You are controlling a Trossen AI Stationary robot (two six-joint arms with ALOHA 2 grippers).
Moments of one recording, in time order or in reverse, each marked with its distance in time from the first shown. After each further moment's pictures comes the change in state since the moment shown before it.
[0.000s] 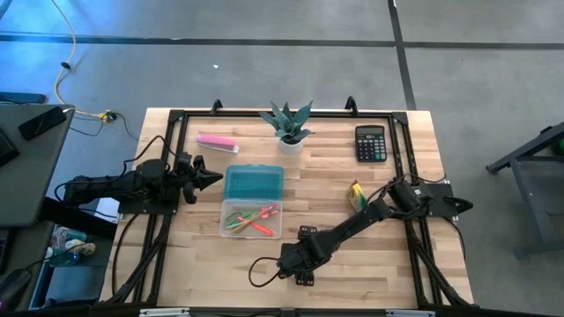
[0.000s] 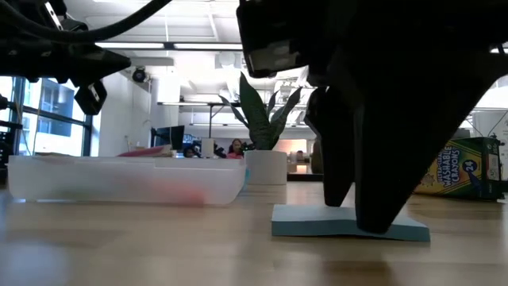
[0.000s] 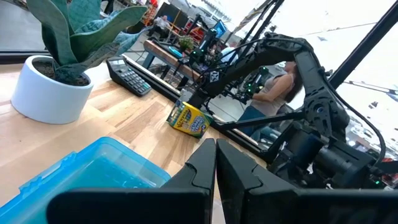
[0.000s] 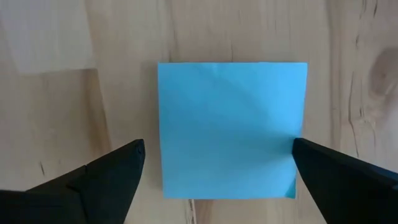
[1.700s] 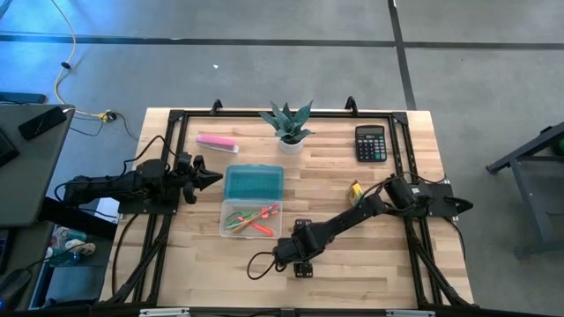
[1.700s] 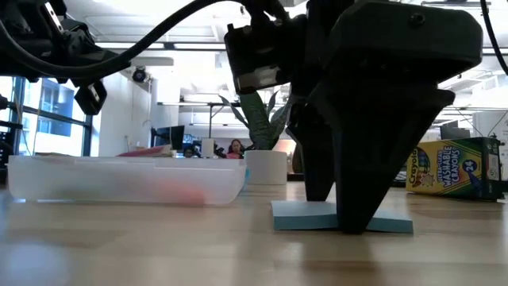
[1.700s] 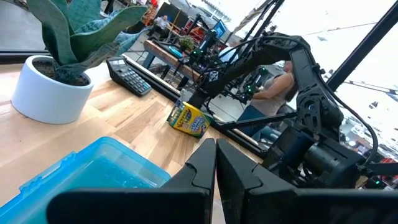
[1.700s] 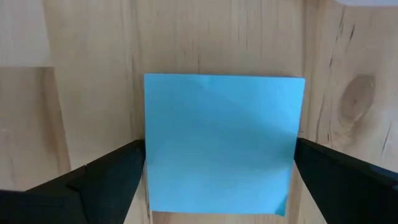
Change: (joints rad) left arm 0.000 0.000 0.000 0.000 0.000 0.000; right arm -0.066 0.030 0.004 -0.008 -0.042 -0.147
